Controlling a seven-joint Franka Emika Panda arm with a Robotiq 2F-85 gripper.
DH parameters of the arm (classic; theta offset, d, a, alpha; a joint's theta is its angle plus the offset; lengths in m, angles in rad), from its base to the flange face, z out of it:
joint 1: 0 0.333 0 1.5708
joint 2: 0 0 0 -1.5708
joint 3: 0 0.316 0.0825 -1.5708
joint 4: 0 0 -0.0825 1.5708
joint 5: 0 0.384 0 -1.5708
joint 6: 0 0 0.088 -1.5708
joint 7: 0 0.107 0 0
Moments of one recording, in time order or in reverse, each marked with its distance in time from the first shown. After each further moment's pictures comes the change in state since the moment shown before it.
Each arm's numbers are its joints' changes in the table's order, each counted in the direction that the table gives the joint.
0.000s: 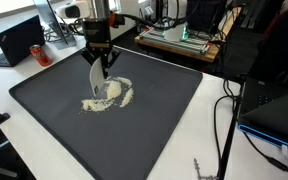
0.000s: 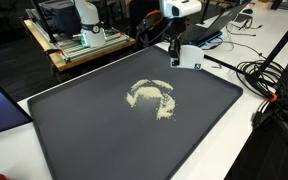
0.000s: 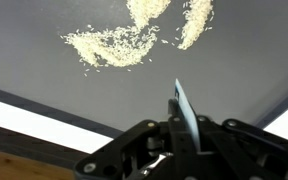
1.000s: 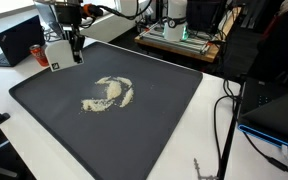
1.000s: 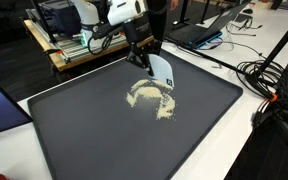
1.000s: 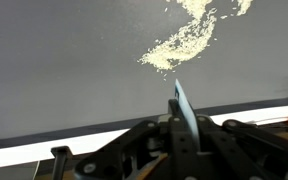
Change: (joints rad) arm -0.143 0.040 -0.088 0.039 0.346 -0.070 0.015
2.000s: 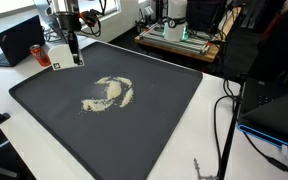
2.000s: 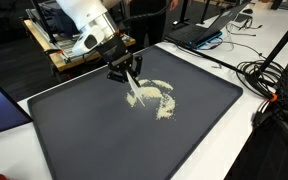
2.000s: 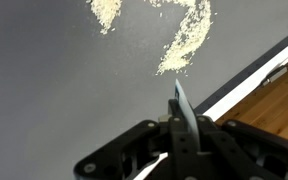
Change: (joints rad) arm -0.111 -0.061 -0.008 0.007 0.429 0.040 0.012
